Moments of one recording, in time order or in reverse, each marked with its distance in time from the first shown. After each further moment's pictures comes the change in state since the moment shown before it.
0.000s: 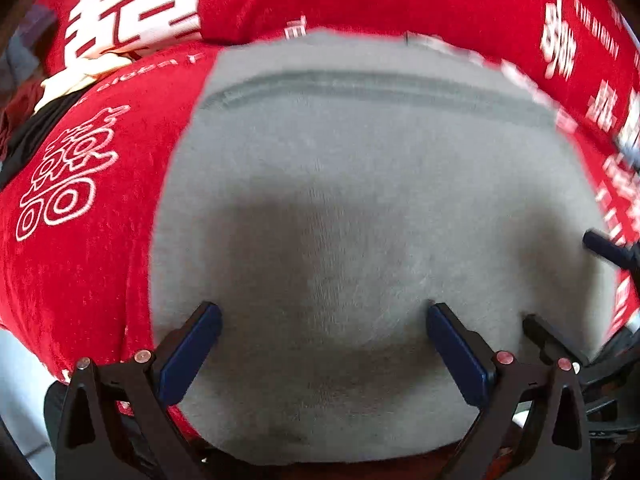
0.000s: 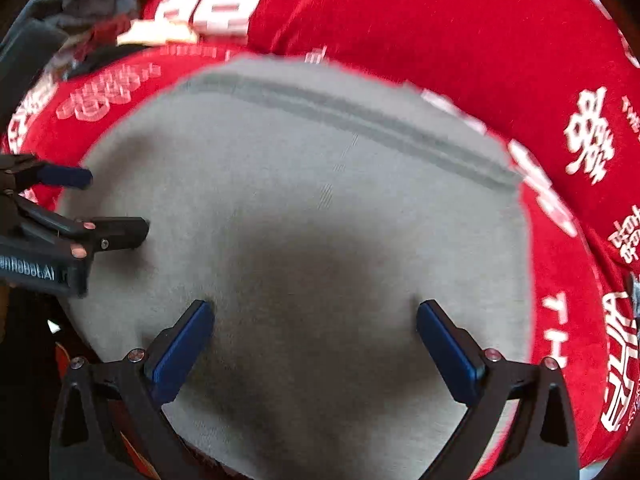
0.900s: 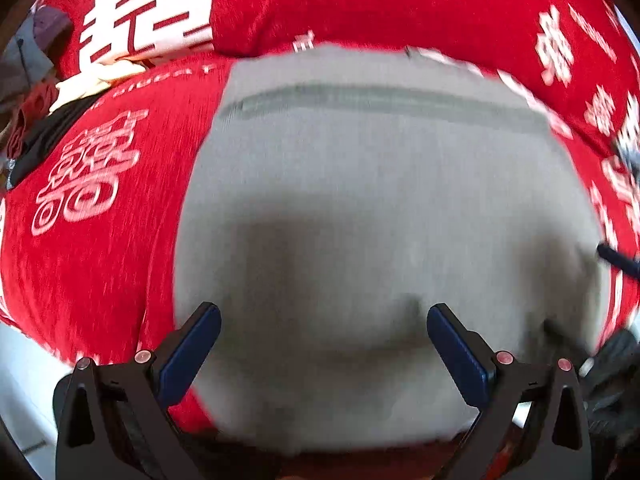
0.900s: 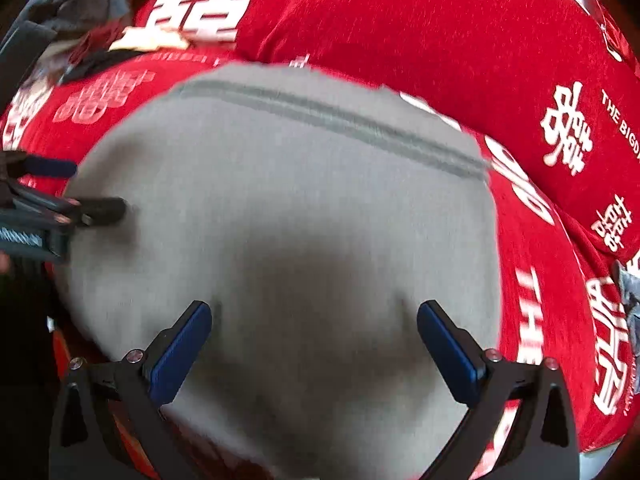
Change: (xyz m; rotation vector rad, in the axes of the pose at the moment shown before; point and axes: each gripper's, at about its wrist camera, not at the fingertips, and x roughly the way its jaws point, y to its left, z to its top) left arm -0.022 -0.002 0.015 -0.051 -0.030 0.003; right arm -0.024 -0.014 0.000 0.035 -0.028 -0.050
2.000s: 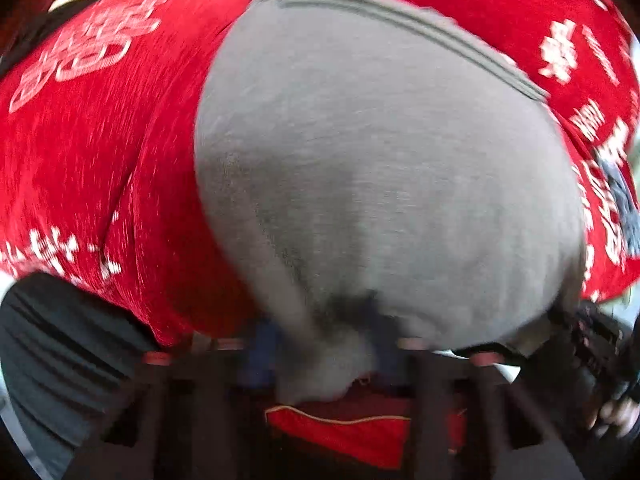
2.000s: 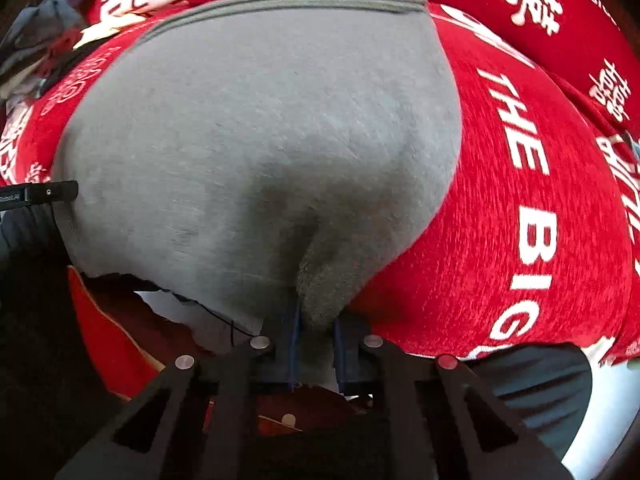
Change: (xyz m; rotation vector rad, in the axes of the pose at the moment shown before) left arm 0.008 0.045 -0.053 -0.082 0.177 -0.195; right arm -0.027 -0.040 -0.098 0.201 0.241 0.112
